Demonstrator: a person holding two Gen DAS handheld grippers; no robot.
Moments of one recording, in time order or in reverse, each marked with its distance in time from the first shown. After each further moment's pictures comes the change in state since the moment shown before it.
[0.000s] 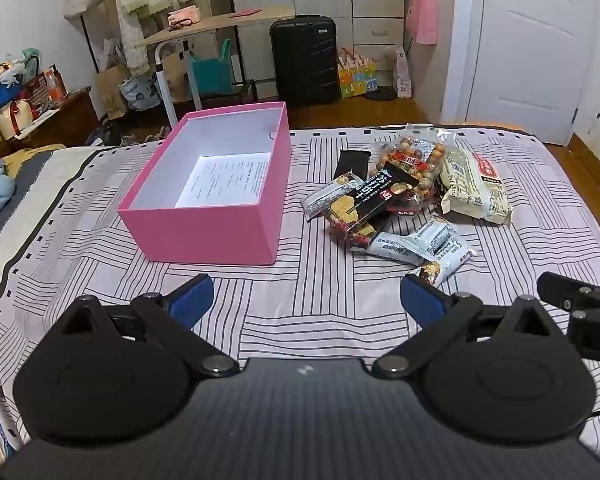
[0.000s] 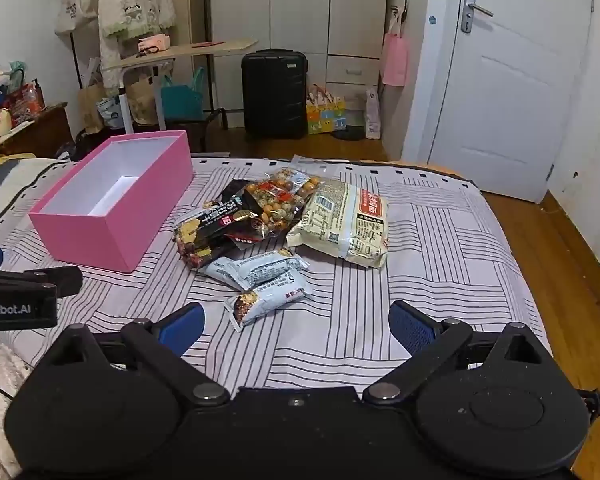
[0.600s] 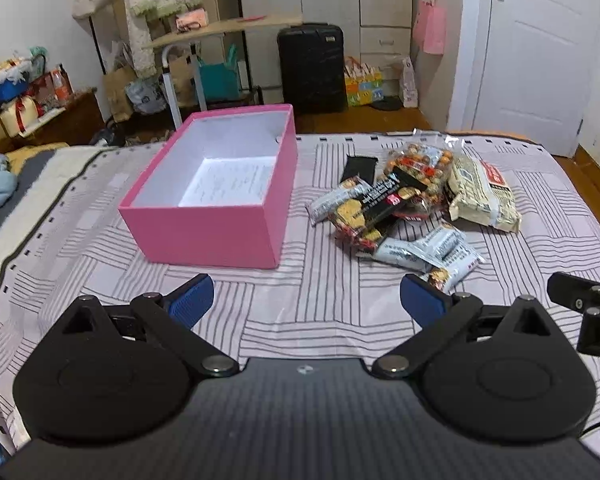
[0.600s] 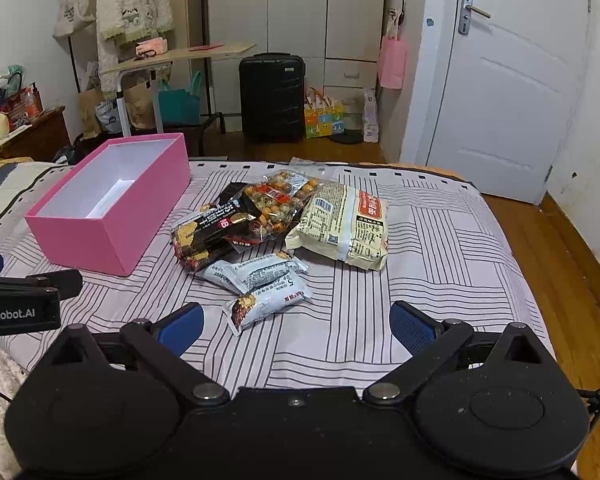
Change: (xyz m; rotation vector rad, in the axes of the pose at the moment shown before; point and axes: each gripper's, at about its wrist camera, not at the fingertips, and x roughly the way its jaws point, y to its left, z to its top) left arm 0.010 0.001 -0.007 -0.020 -0.043 0.017; right arm 0.009 0.000 -0.002 0.009 -0.016 -0.006
